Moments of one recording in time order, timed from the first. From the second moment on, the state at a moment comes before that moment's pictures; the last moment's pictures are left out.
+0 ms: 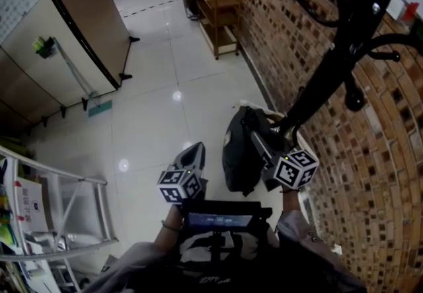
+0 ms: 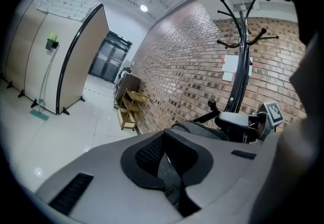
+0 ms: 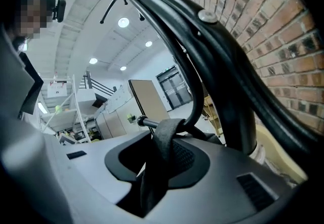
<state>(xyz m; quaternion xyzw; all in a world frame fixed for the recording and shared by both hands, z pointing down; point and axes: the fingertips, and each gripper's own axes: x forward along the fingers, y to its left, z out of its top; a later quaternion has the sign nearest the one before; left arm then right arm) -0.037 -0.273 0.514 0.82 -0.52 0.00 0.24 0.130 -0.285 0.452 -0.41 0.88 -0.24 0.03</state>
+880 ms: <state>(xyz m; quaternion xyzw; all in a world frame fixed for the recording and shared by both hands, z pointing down) -0.038 -0.284 0.510 0.82 -0.51 -0.01 0.25 0.092 -0.262 0.402 -0.35 0.90 -0.24 0.03</state>
